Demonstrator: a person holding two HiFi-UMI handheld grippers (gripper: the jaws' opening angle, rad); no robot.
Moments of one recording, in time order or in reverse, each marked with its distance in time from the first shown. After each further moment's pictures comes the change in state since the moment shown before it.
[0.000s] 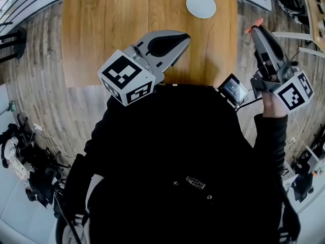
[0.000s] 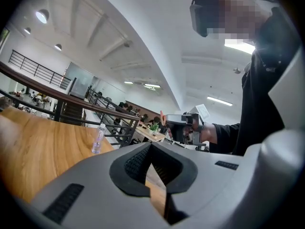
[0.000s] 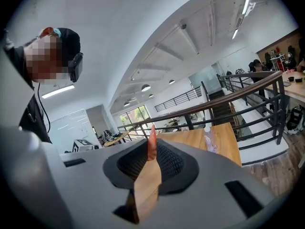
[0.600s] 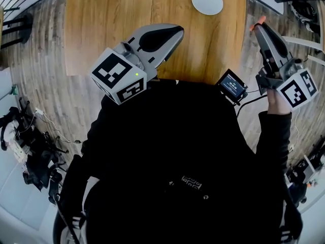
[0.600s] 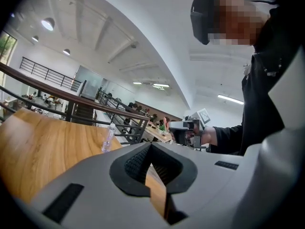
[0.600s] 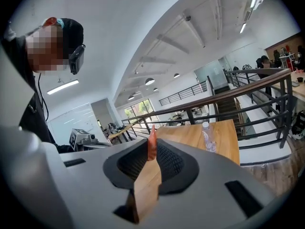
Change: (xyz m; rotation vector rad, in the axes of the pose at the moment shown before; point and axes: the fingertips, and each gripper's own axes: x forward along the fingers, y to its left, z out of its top) left arm 0.007 0.015 0.004 -0.014 0.002 0.131; right arm 0.007 -0.044 -0.013 -0.027 0.079 0.064
